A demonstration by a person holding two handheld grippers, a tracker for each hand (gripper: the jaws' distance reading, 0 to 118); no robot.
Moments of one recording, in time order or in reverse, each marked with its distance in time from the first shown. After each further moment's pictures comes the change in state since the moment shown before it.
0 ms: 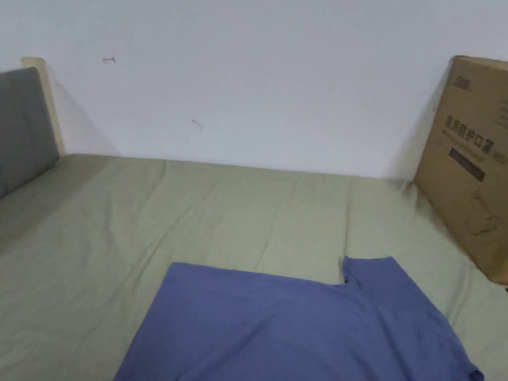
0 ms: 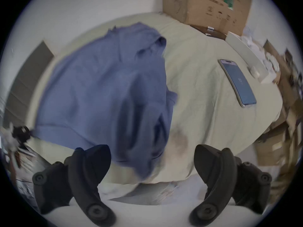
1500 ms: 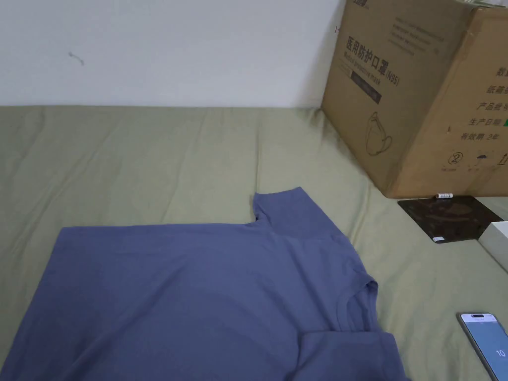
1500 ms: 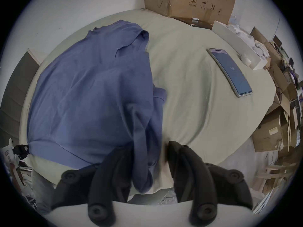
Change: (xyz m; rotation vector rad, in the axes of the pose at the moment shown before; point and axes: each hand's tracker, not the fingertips) left arm 0.019 -0.006 -0.079 -0.155 0.232 -0.087; right arm -0.018 0.004 -0.049 -0.116 -0.227 0.011
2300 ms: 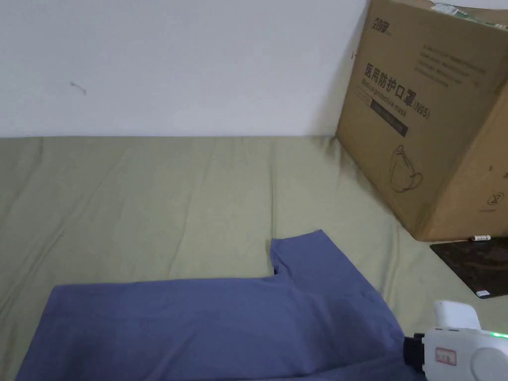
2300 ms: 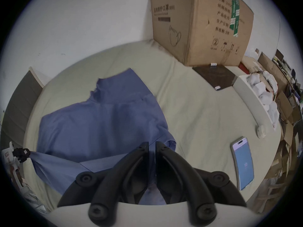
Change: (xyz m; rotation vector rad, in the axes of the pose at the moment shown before) left arm 0.079 0.176 -0.080 0.063 -0.083 0.003; right arm -0.046 0.221 -0.070 0.136 -0.003 0.014
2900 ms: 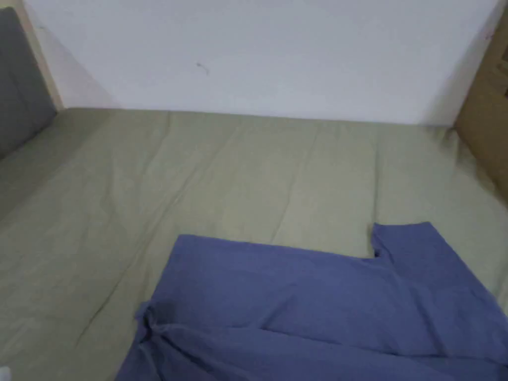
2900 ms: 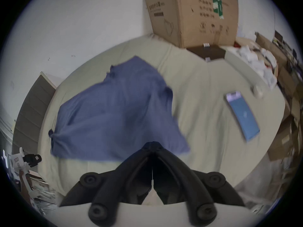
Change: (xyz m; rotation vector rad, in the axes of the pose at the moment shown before) left arm -0.062 -0.107 0.128 -0.038 -0.052 0.007; right arm 0.022 -0.159 0.120 -0.034 0.178 -0.121
